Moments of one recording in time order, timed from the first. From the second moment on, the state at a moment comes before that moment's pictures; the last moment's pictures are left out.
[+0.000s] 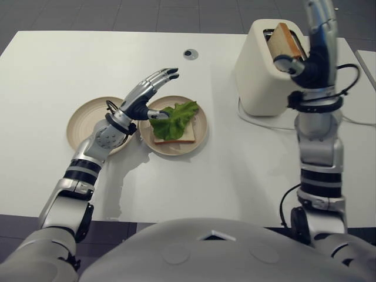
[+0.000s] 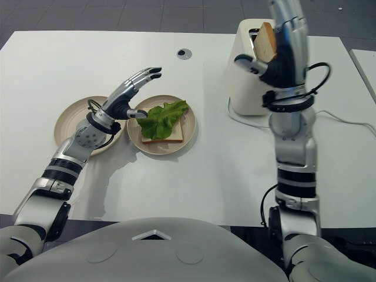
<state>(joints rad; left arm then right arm) -0.32 0.48 -0.23 0.45 0.41 -0.84 0.02 -0.25 -0.42 -0.17 -0.19 -0.64 -0.32 -0.17</state>
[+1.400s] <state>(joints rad) -0.32 0.46 -0.18 0.49 0.36 -0.87 0.00 -0.42 -0.58 -0.21 -0.07 -0.39 -0.18 -0.15</state>
